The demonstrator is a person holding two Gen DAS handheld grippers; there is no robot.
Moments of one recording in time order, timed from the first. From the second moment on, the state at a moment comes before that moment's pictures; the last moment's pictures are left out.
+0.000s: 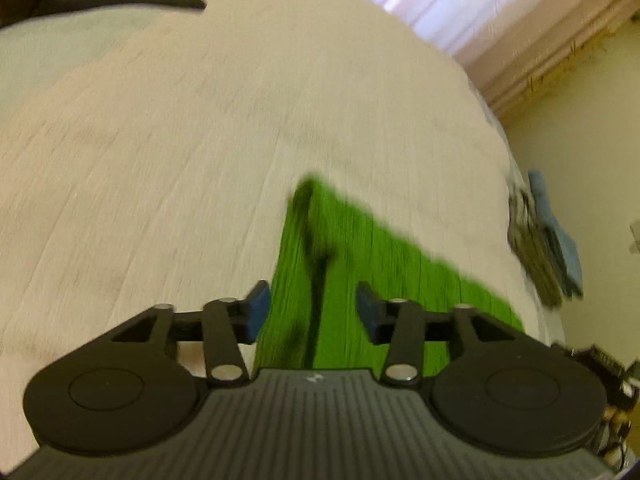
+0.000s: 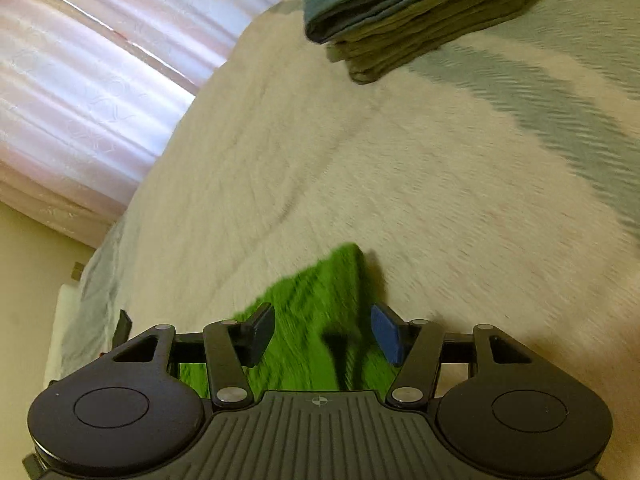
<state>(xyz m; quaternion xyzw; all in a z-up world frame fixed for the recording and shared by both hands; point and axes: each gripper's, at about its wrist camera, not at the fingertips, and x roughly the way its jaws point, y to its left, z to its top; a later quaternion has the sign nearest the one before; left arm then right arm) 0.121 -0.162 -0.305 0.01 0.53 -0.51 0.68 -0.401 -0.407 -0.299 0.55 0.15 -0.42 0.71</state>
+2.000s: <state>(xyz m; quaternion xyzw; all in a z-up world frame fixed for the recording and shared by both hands) 0.018 -0.150 -0.316 0.22 0.43 -0.58 0.66 -0.282 -0.229 -0.298 0.30 0.39 -0.46 0.74</state>
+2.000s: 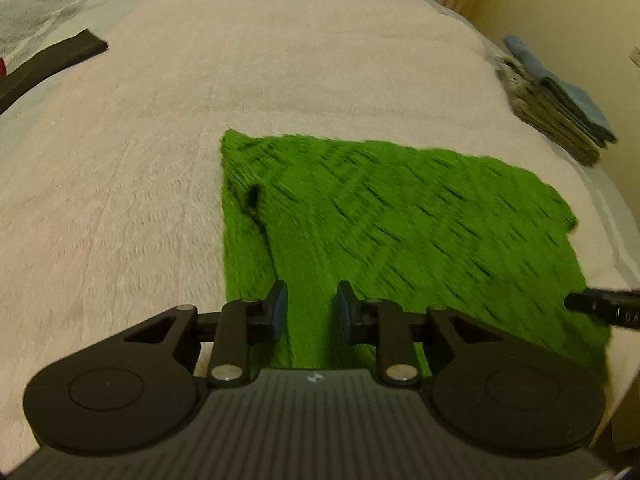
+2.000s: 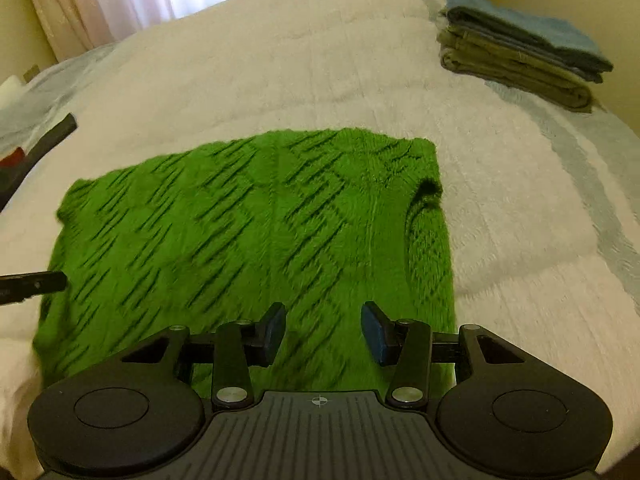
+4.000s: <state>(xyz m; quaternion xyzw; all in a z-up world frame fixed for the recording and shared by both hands) -0.108 -0.072 -0.311 0.30 0.30 -0.55 0.72 -0.332 -0.110 -0.302 0.27 0.30 -0.54 0.74</state>
